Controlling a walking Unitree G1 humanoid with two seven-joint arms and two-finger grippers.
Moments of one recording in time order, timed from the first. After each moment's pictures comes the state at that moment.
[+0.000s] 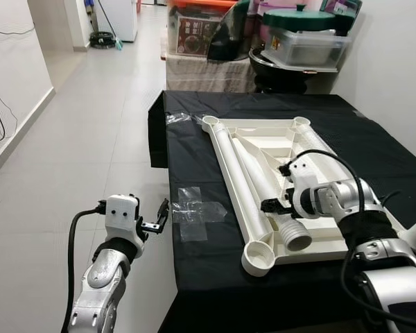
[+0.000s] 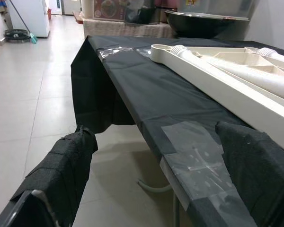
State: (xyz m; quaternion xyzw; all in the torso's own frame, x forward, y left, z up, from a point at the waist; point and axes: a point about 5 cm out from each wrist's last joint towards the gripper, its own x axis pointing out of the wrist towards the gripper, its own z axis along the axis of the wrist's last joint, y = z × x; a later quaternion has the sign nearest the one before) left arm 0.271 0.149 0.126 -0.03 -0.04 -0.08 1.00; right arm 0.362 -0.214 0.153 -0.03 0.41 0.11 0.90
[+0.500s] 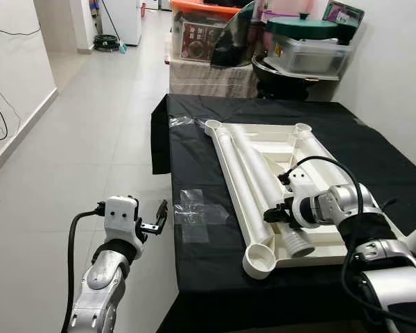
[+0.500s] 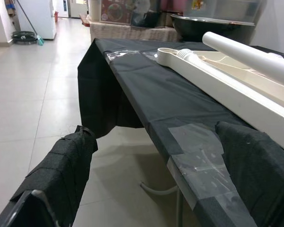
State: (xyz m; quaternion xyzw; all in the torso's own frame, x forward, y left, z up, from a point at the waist) left arm 0.271 0.149 0.125 -0.02 -0.03 -0.07 1.00; right arm 0.358 -0.213 0.142 0.02 0.44 0.14 0.89
